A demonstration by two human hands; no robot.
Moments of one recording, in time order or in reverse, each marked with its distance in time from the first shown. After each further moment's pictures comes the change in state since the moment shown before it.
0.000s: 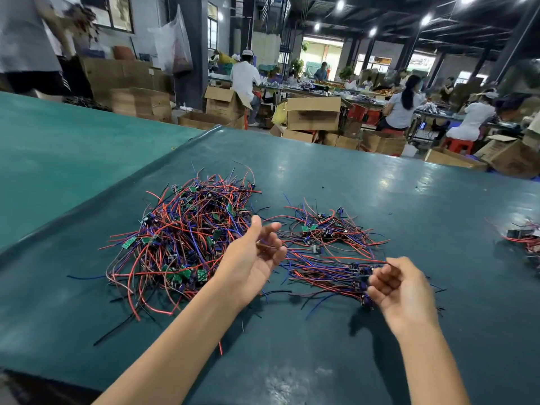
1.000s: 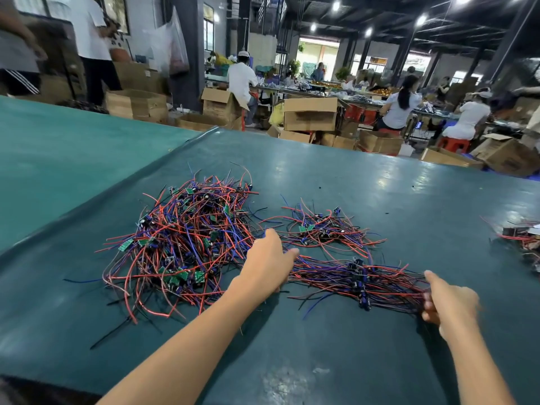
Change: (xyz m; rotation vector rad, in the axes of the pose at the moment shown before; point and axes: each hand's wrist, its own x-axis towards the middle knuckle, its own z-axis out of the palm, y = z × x) left_hand 0.015 -0.021 0.015 1.632 0.142 0.295; right_hand 0.079 -0.009 -0.090 -0.575 0.538 -0.127
